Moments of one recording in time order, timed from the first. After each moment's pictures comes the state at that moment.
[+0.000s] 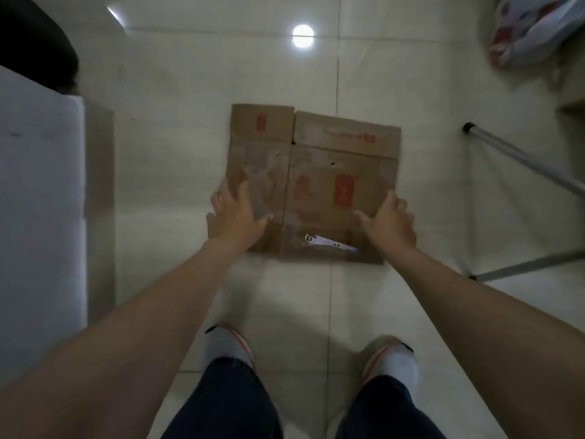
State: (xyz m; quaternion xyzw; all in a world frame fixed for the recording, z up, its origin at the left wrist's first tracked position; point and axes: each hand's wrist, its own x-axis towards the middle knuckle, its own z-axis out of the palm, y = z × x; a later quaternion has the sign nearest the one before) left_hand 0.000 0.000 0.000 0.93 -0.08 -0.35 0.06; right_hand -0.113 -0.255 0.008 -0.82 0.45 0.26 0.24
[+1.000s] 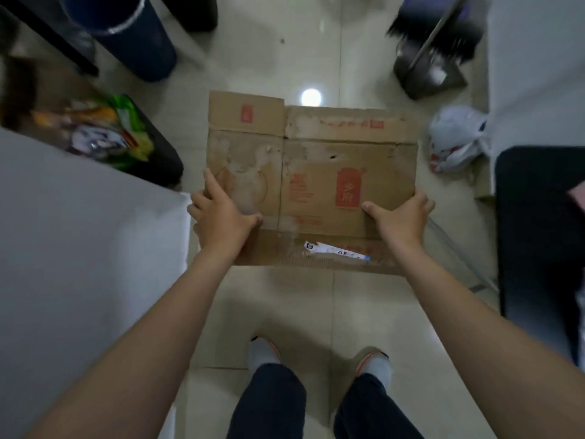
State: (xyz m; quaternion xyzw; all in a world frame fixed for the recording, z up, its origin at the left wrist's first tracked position) left_hand 0.132 0.005 0.370 0.96 0.09 -0.20 0.19; right_hand 0.026 -0.259 0.355 -0.75 0.52 -0.01 0.40
